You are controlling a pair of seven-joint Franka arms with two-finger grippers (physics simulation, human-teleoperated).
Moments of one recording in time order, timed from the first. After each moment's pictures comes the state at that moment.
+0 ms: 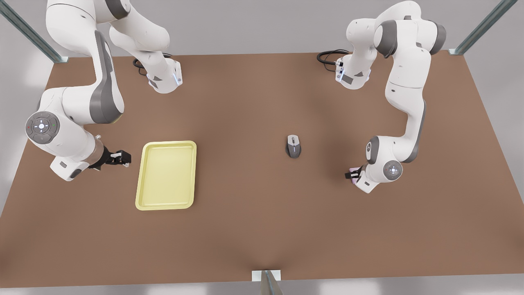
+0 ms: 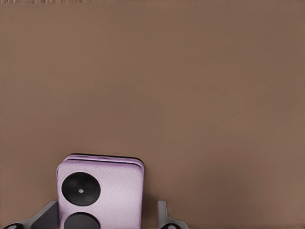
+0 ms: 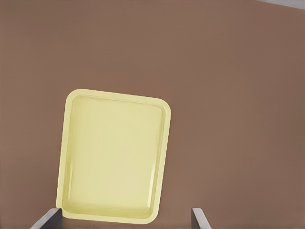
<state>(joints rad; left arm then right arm) -0.10 0.61 -0.01 -1.91 -0.05 2.27 -0.21 -0.13 0.24 0.24 -1.49 -0.12 1.65 -0.03</state>
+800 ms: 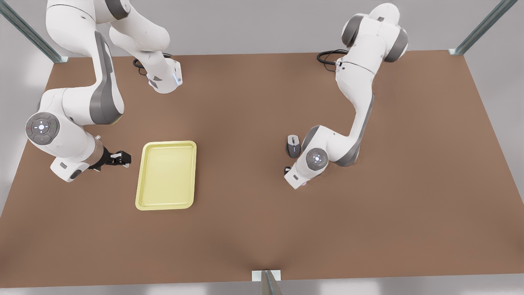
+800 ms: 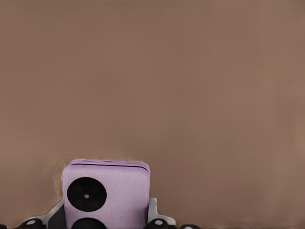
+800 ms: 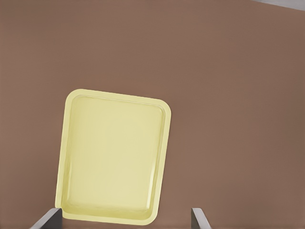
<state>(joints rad) -0.58 0.73 -0.02 -1.37 -0.12 1.99 -0.43 -0.14 0.25 0.24 -1.49 -0.12 1.66 -0.04</state>
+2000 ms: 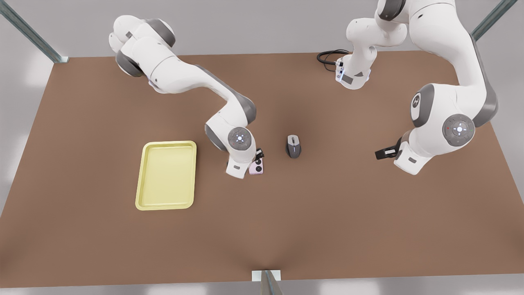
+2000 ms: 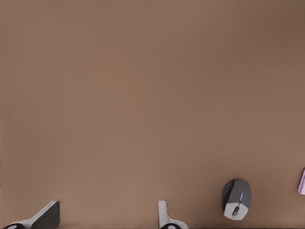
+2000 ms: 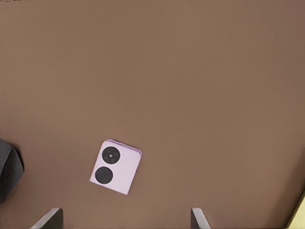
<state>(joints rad) -0.13 0.31 0.00 -1.39 0.02 1.48 -0.31 0.40 0.77 0.41 -1.22 -0.22 1.87 0.42</state>
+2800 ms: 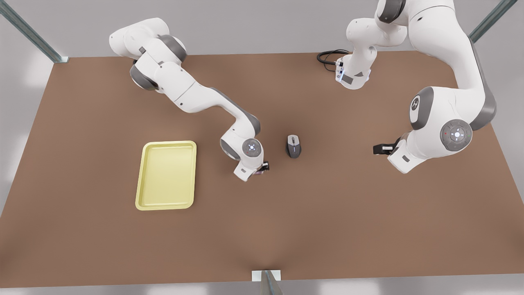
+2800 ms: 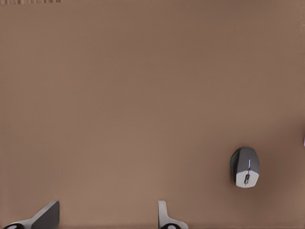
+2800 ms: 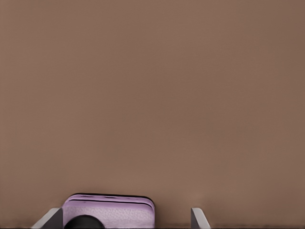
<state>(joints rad) -0.13 0.33 -0.01 -1.37 0.01 1.44 -0.10 0.47 0.93 0.35 -1.37 -0.34 2.19 0.78</state>
